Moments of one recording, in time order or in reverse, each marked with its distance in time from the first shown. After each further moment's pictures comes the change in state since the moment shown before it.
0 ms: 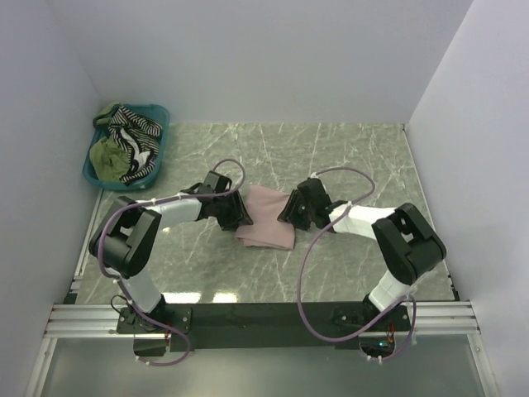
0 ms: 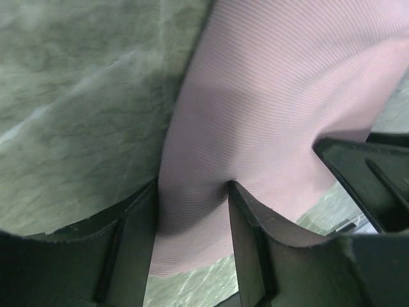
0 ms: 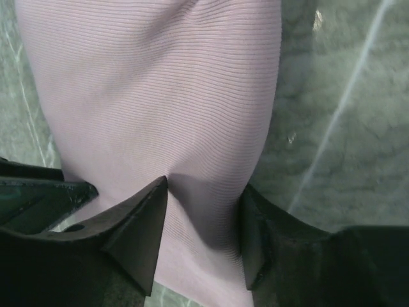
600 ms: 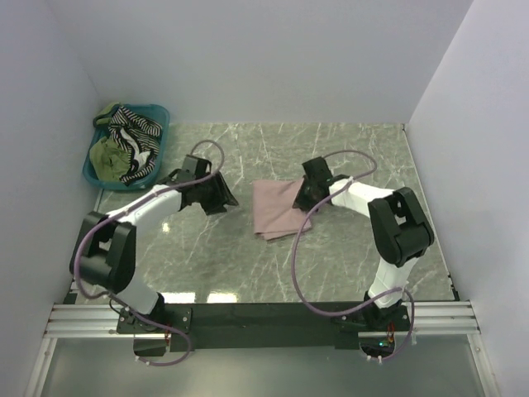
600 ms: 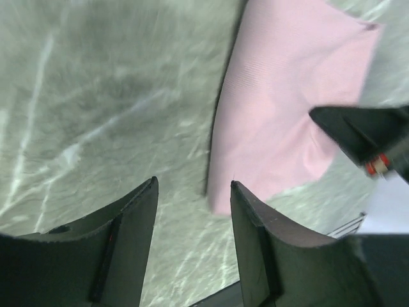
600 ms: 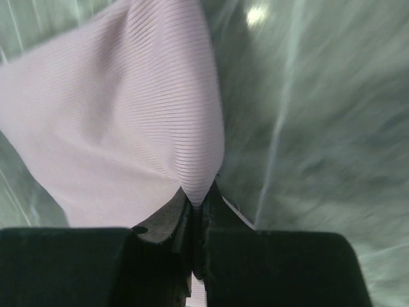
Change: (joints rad) left arm 0.121 -0.136 0.075 -0.156 -0.015 0.044; right arm -0.118 0.151 0.282 -0.301 0.034 -0.089
